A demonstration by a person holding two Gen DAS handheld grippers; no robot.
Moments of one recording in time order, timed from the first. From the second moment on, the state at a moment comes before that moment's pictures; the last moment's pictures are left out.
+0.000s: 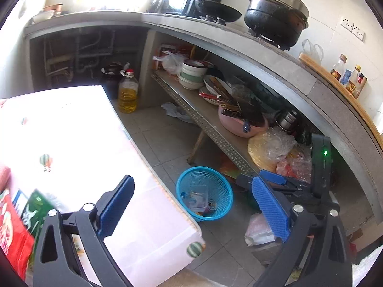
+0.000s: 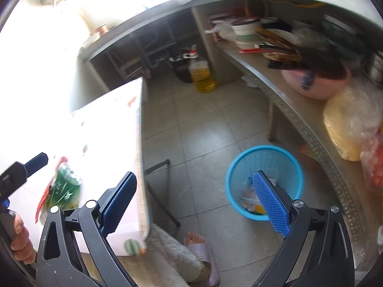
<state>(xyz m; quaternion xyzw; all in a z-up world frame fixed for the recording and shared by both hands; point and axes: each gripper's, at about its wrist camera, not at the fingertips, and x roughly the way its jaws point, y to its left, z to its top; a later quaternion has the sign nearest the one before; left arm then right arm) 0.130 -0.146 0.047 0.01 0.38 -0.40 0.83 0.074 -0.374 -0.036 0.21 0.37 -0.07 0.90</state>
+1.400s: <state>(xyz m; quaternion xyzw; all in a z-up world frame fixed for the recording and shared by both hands) 0.114 0.160 0.018 -0.16 0.37 -0.11 0.91 0.194 -0.172 0.018 0.21 0.44 0.28 0.83</state>
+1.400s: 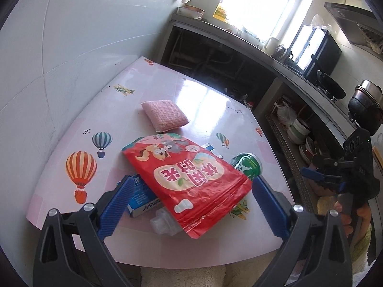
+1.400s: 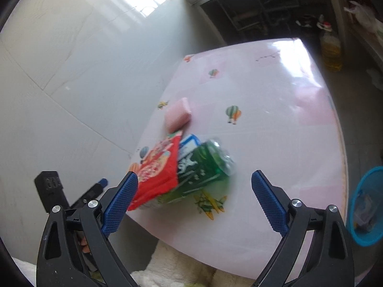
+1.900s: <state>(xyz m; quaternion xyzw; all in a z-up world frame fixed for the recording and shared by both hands) 0.139 0.168 -0.015 -0.17 0.40 -0.08 0.90 0.329 -0.039 -0.032 0.15 0.65 0.32 0.67</state>
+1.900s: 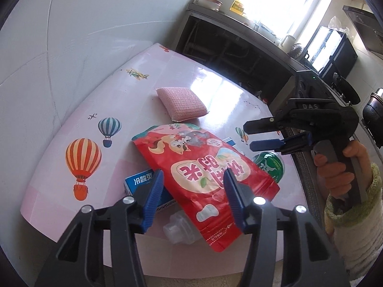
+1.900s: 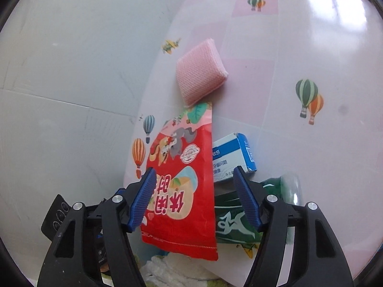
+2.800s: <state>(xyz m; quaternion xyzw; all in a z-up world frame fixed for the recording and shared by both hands) 0.151 0.185 -0.027 -0.21 0.43 -0.08 0.88 0.324 -0.016 -0.057 0.20 0.68 0.36 0.60</state>
